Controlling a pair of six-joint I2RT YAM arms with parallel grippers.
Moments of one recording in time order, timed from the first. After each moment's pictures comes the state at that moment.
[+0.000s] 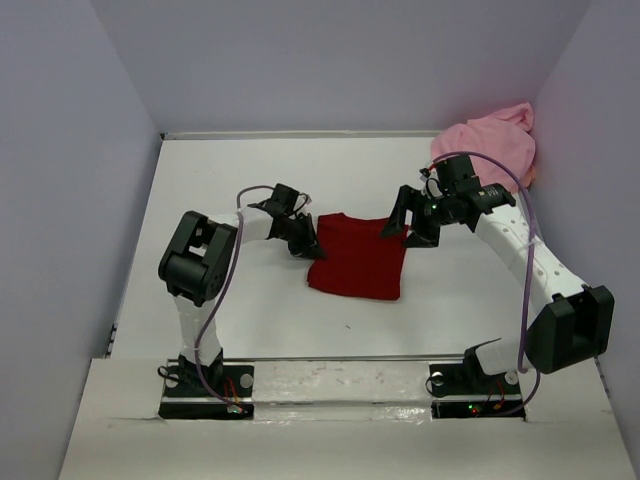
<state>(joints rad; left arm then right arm) -0.44 1.93 1.12 -0.26 0.52 -0.66 0.29 1.39 1.26 -0.86 -0.48 0.57</state>
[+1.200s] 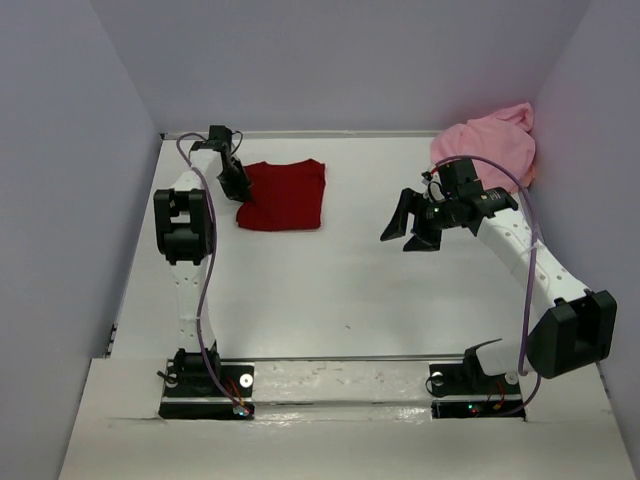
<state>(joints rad) -0.04 2.33 1.96 -0.83 0.19 -0.45 0.28 1.37 1.23 -0.86 -0.50 0.57</state>
